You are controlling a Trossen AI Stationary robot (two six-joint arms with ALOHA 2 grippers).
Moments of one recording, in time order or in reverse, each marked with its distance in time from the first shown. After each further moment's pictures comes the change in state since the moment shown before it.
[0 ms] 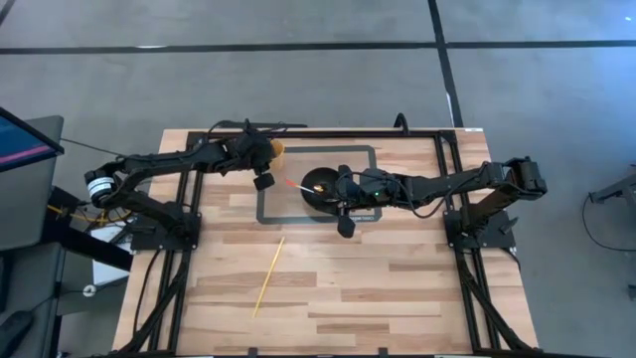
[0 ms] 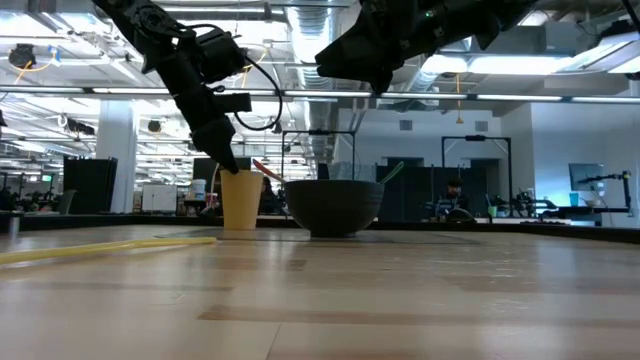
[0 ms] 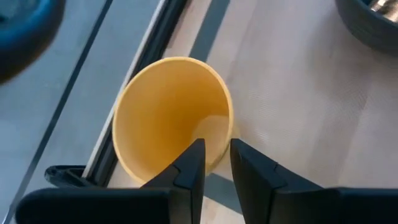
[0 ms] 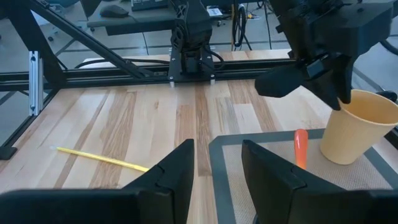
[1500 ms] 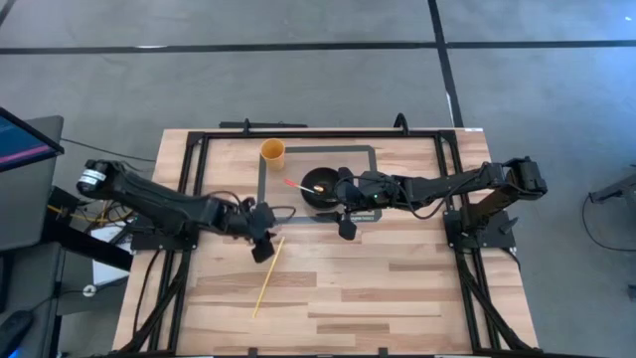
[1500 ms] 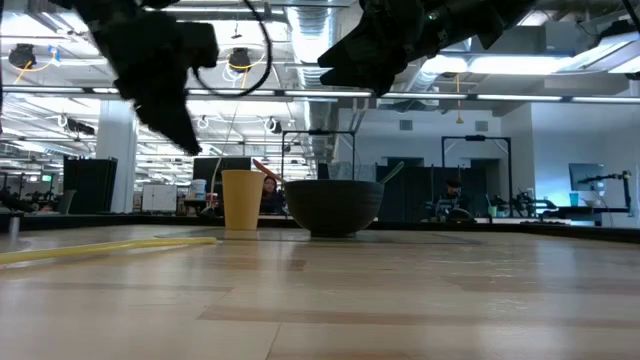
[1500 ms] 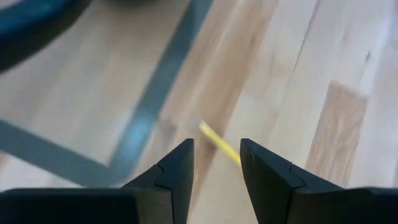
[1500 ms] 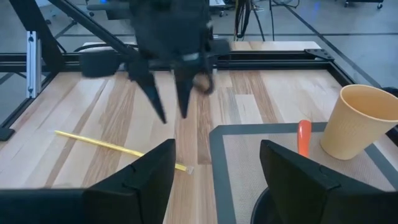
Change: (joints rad) left arm -0.800 -0.090 -0.062 -0.170 -0.093 -0.920; right arm 0.013 0.000 0.000 -0.042 0.008 -0.037
